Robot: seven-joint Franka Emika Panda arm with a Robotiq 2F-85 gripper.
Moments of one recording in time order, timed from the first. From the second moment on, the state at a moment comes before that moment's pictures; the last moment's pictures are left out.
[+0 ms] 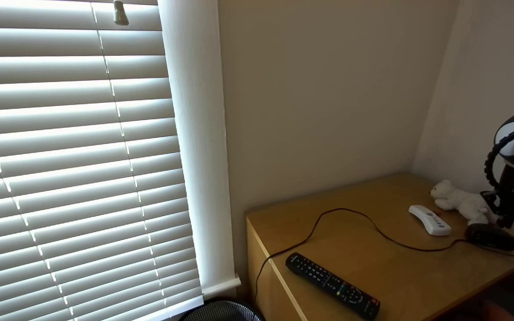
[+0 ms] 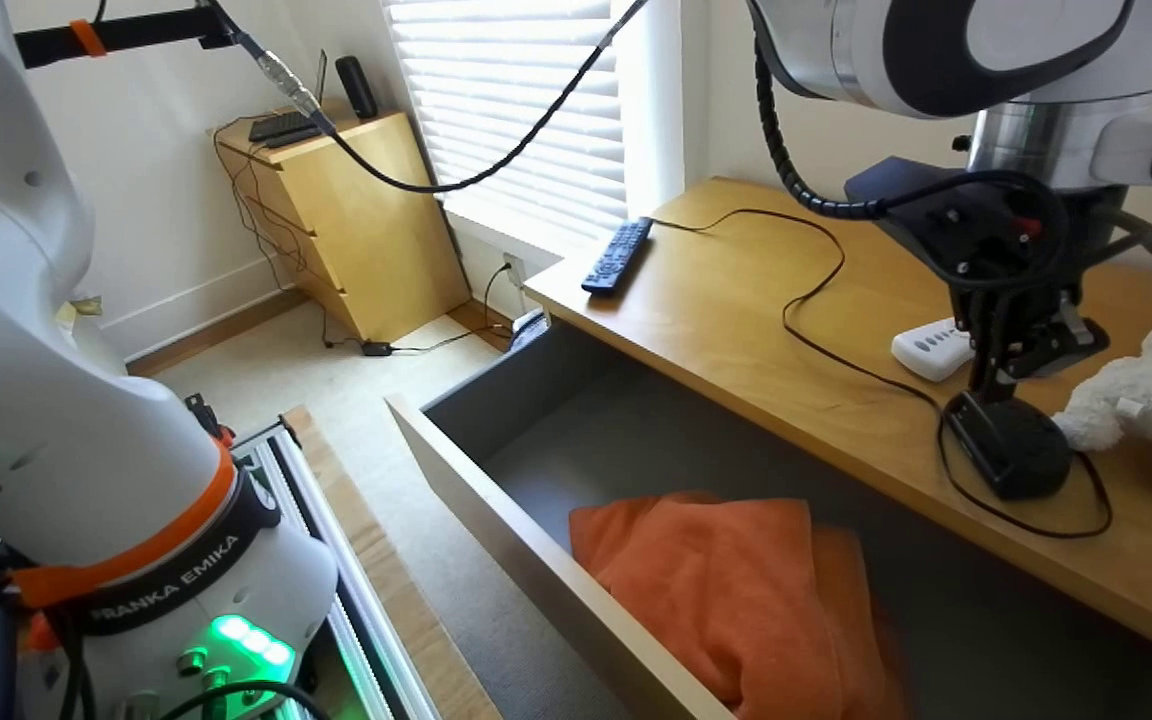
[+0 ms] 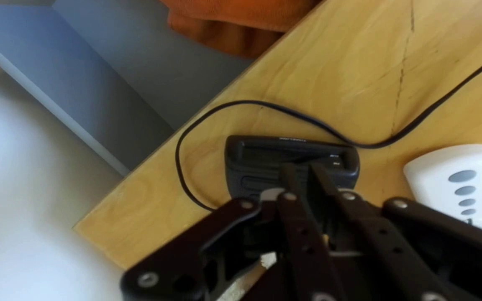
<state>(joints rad) -0.28 0.42 -0.27 -1.97 0.02 2.46 0.13</state>
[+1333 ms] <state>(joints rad) -0.25 0.51 -0.29 -1.91 0.02 2.50 0.30</state>
